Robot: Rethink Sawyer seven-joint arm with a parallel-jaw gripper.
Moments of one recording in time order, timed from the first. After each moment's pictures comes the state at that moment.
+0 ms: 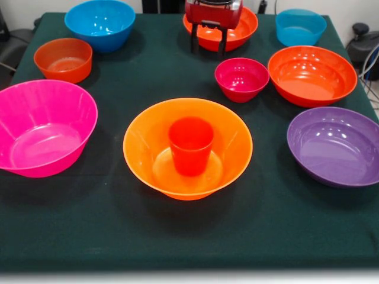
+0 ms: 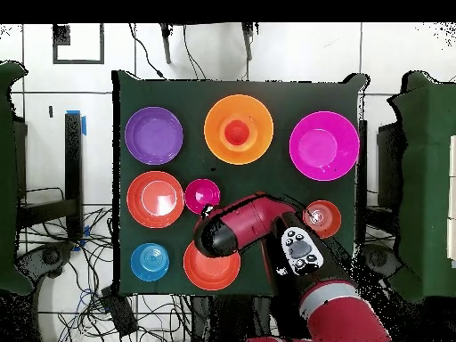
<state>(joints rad) -0.41 -0.65 0.30 1.88 -0.76 0.35 2.51</state>
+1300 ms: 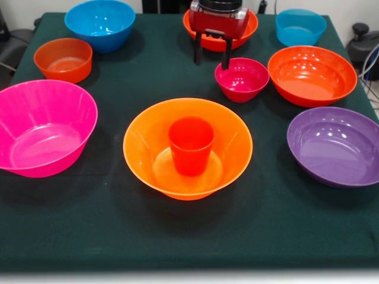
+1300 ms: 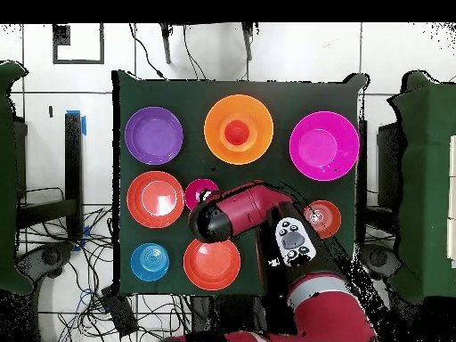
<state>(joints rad) -0.36 -0.63 0.25 1.79 -0.69 0.35 2.51</state>
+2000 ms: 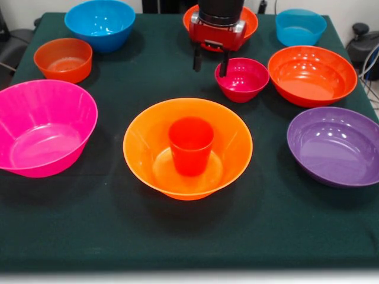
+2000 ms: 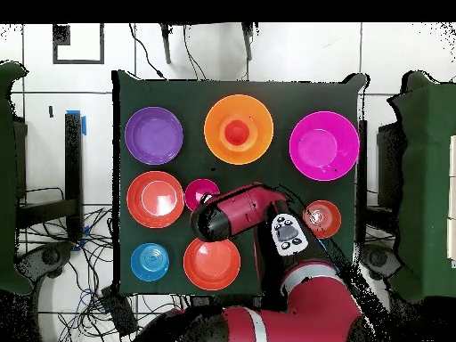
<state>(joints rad) -0.33 -0.55 0.21 1.76 -0.68 0.35 2.51</state>
